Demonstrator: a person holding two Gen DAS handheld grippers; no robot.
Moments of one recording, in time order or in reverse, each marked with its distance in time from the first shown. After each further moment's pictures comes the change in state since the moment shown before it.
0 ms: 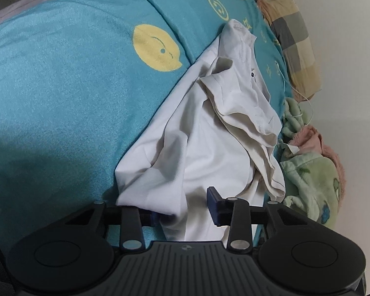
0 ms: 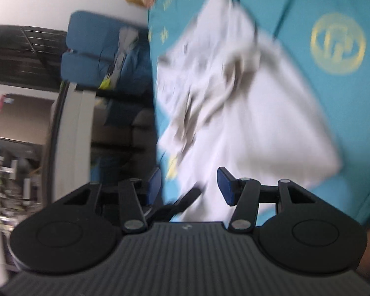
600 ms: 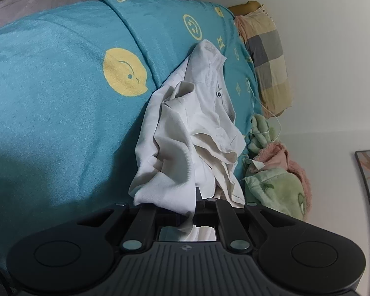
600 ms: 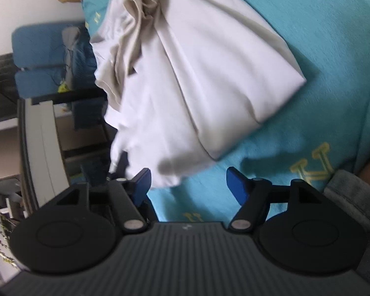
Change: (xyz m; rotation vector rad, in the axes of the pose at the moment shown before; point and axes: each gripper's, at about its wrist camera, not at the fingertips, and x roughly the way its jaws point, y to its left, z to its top) left arm -0.019 -0.003 0.012 -0.055 -0.052 -0.187; right arm 0.034 -0.039 -0.028 0.271 0.053 -0.136
